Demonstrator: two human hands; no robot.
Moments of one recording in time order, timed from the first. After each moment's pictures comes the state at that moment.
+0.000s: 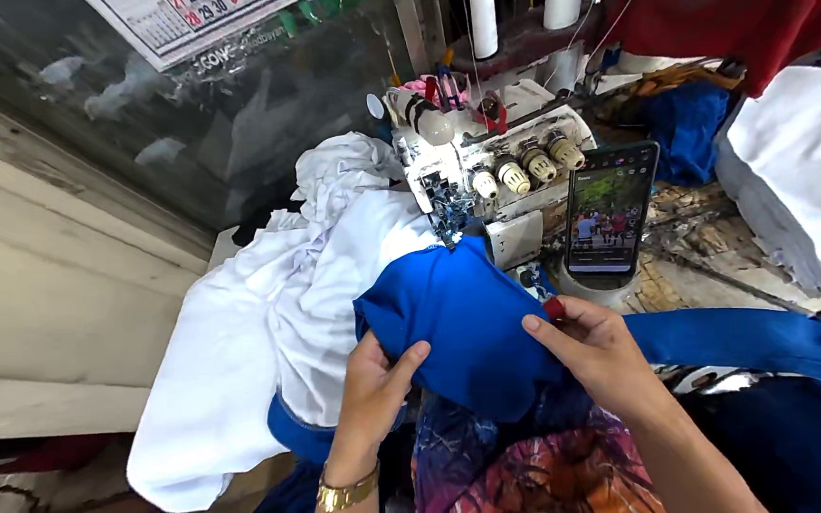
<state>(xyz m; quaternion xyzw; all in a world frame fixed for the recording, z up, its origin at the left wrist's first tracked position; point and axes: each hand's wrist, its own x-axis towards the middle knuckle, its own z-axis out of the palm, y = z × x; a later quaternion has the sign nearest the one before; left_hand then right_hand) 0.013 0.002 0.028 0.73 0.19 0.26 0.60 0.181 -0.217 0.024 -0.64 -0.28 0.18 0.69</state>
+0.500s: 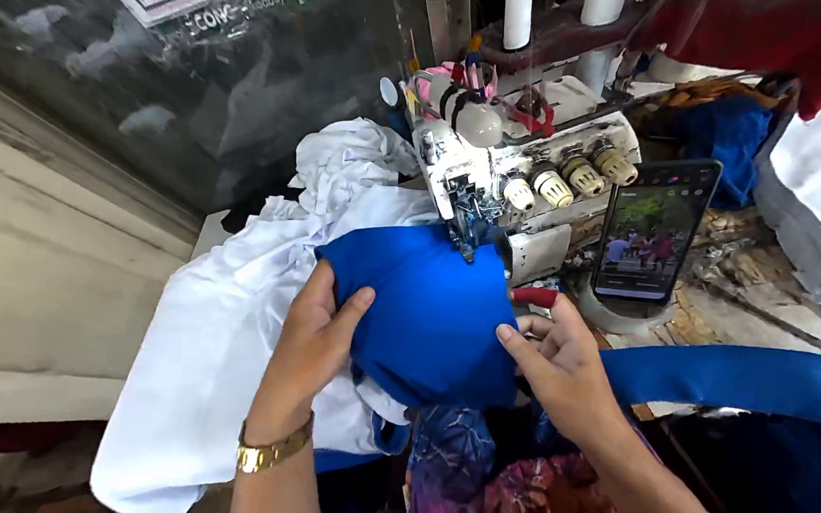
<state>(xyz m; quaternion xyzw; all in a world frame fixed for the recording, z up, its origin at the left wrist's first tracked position) 0.032 0.076 0.091 0.85 0.19 0.23 0.44 0.159 -0.161 0.025 -0.62 -0.24 0.20 0.72</state>
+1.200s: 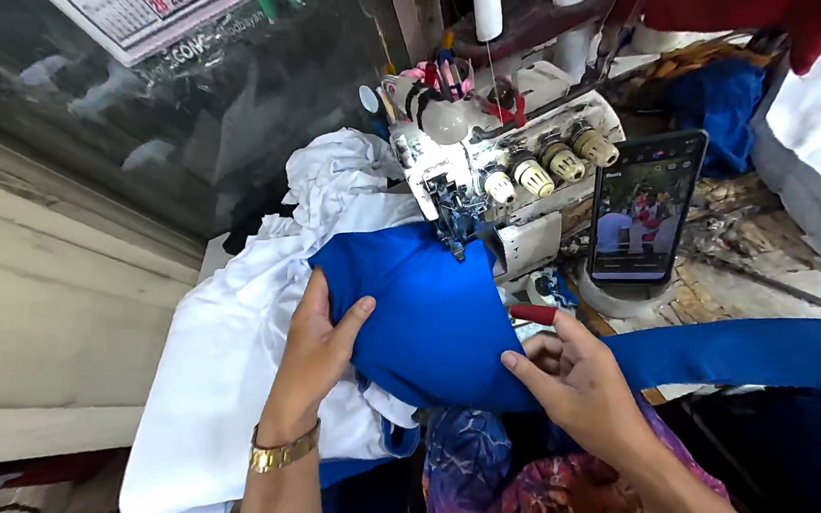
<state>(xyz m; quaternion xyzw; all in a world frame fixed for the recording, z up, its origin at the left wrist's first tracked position) 0.043 0.091 0.078 0.85 0.18 0.23 0.43 0.158 -0.180 0.004 -0.67 -0.26 0.17 0.67</state>
